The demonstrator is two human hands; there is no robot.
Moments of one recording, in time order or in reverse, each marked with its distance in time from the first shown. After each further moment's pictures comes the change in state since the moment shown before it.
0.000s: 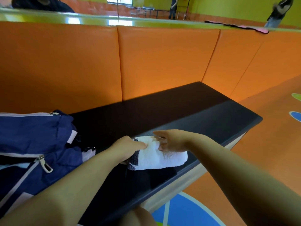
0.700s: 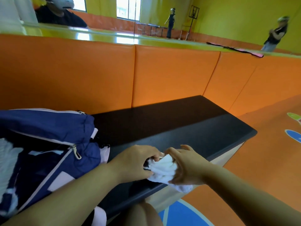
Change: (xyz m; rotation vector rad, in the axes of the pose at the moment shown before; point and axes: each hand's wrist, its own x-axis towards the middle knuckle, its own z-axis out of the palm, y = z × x) left_hand -0.081 -0.019 -0.016 0.523 0.004 0.942; right_hand -0.083 -0.033 0.041 -0.258 0.262 -0.171
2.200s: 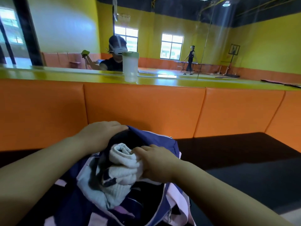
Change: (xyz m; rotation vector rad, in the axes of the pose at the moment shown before) left_hand -0.212 -0.073 -0.296 0.823 0.101 -0.329; right_hand 0.132 -0.317 -0.061 -0.125 0.178 -0.437
